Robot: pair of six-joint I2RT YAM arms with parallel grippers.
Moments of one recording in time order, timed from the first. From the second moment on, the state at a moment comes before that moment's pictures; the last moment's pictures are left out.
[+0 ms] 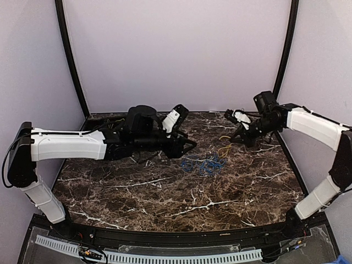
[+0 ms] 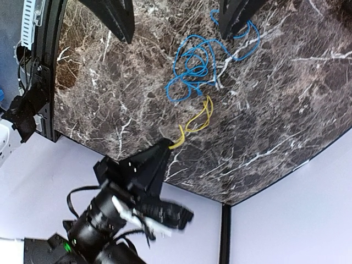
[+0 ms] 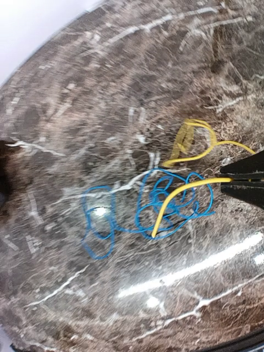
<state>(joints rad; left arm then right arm) -0.93 1.62 1.18 0.06 0.18 -0.10 0.33 1.53 1.16 -0.67 -0.49 -0.64</state>
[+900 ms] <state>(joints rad) -1.05 2.00 1.18 0.73 0.19 -0.01 0.38 1.40 1.44 -0.98 -0.99 -0.63</state>
